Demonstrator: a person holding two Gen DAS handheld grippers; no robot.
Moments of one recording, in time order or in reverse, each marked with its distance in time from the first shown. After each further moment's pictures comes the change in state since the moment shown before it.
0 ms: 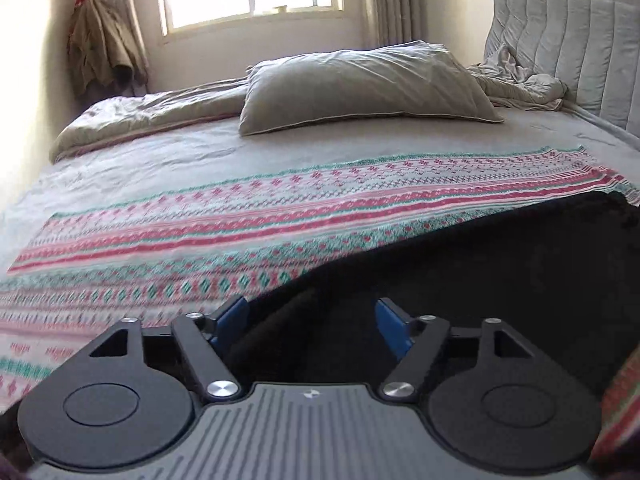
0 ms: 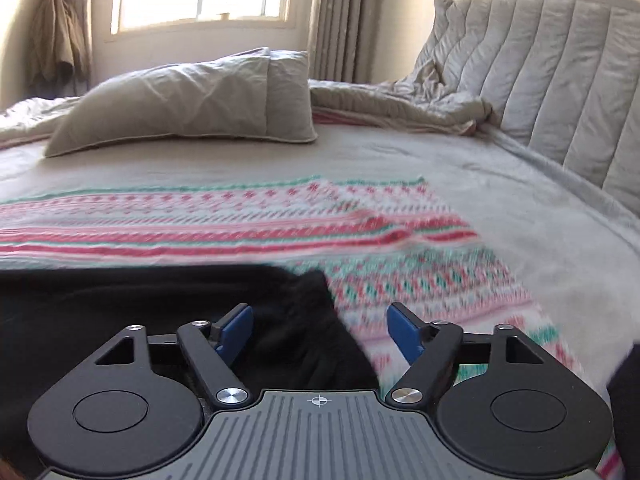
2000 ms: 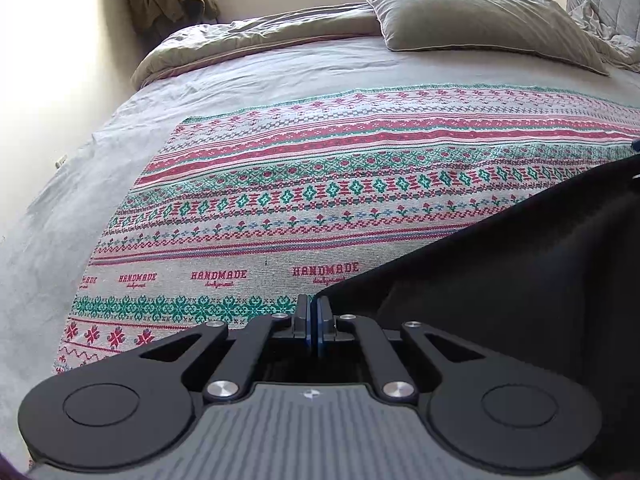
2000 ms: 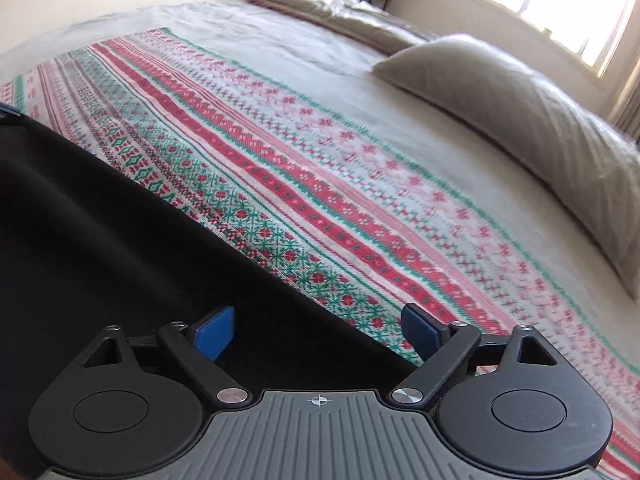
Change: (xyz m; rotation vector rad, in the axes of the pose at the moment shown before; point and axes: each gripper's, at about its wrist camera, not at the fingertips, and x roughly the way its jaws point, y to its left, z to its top) left arm 0.034 0.204 -0.044 -0.017 0.194 0.180; right arm 0.033 0.339 0.025 -0.681 0.129 0.522
